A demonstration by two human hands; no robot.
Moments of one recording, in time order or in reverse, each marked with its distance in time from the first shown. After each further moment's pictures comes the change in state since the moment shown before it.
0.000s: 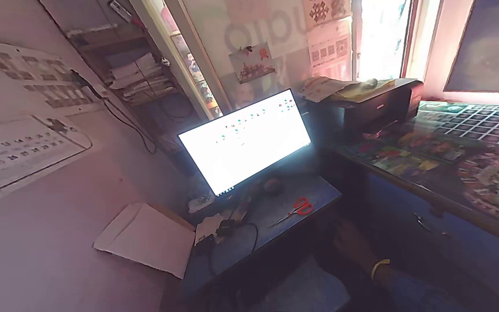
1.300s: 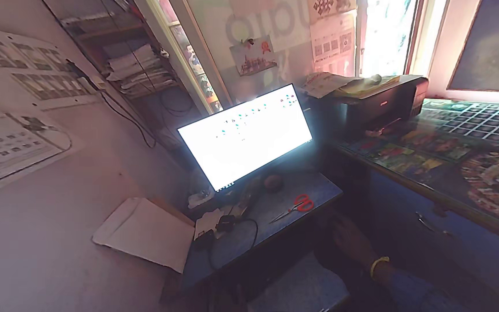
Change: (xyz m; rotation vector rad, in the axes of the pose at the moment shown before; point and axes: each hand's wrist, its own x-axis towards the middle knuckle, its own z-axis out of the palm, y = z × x) left_hand 0.001 0.032 -0.041 -0.032 -0.156 -0.103; right_hand 0.001 0.004 0.008 -0.038 0.103 -0.070
